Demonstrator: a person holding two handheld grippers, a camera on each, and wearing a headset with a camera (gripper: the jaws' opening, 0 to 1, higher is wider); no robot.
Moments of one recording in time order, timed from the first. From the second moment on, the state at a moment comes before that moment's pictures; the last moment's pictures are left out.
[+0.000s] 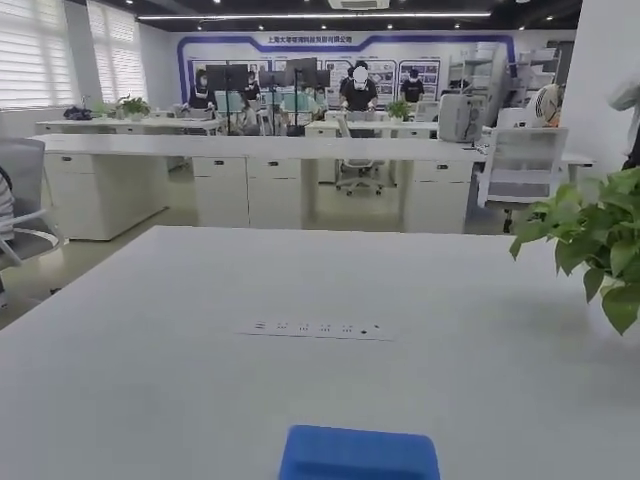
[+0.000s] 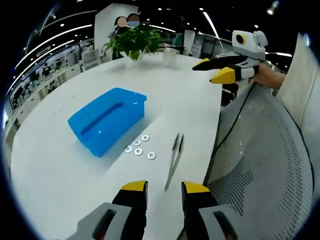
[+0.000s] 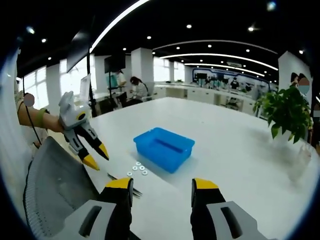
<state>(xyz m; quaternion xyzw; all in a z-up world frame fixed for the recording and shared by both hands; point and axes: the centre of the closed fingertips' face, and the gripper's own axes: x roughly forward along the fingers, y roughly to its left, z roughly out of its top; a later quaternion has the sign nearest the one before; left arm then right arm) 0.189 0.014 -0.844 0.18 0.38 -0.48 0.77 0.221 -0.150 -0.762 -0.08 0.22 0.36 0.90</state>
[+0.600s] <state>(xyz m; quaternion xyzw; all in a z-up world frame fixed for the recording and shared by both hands) 0.188 0.007 -0.873 0.28 0.40 -0.51 0.70 0.213 -0.141 -0.769 -0.10 0.24 0.38 0.89</state>
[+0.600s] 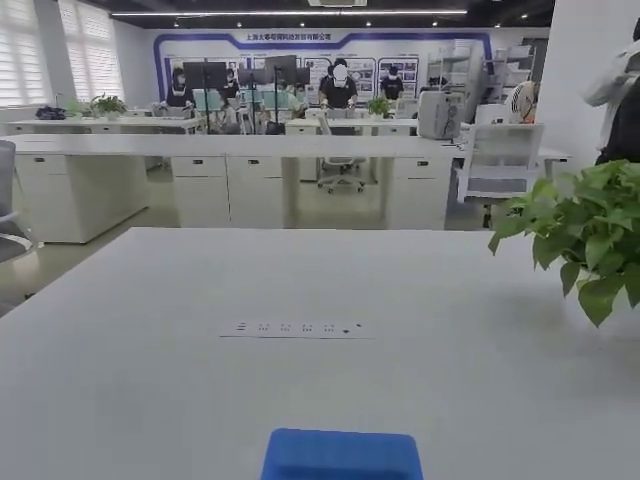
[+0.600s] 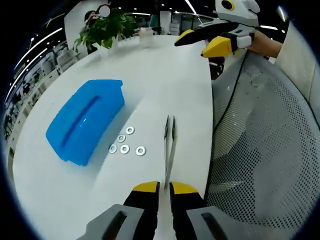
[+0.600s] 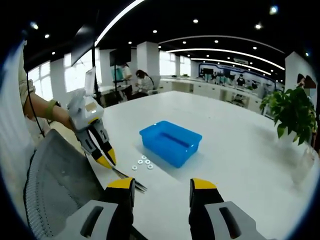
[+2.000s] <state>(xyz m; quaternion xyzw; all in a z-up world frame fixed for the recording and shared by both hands) 0.170 -0.017 -0.793 0.34 0.31 -0.57 0.68 0.182 -0.067 -0.806 -0.19 0.27 0.53 0.78</state>
